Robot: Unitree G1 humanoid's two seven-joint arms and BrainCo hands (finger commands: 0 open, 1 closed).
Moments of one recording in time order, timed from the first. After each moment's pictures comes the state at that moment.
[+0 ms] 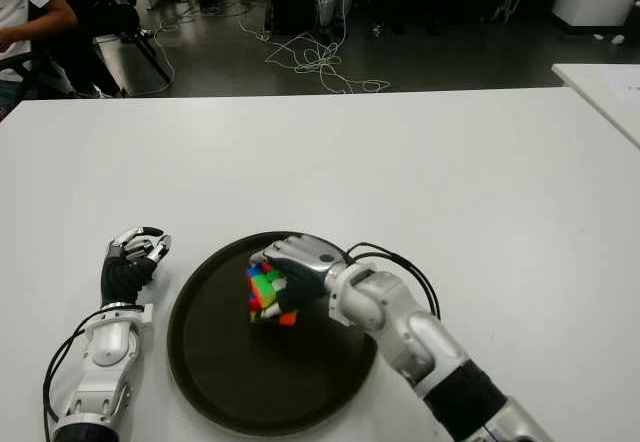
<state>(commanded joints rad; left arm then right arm) 0.03 0.00 0.08 0.43 0.09 -0.19 0.22 -0.25 -0.27 0.52 -0.01 -0.41 -0.03 0.62</state>
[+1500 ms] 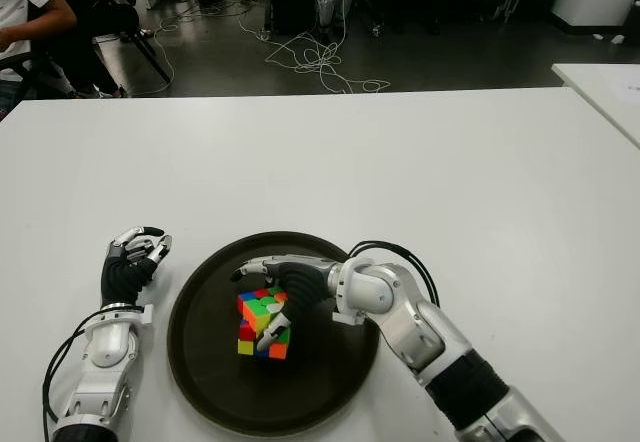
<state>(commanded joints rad) 0.03 -0.01 0.08 0.42 0.08 -0.20 0.20 -0.30 -0.30 0.54 0.03 -0.40 -0.05 0.63</state>
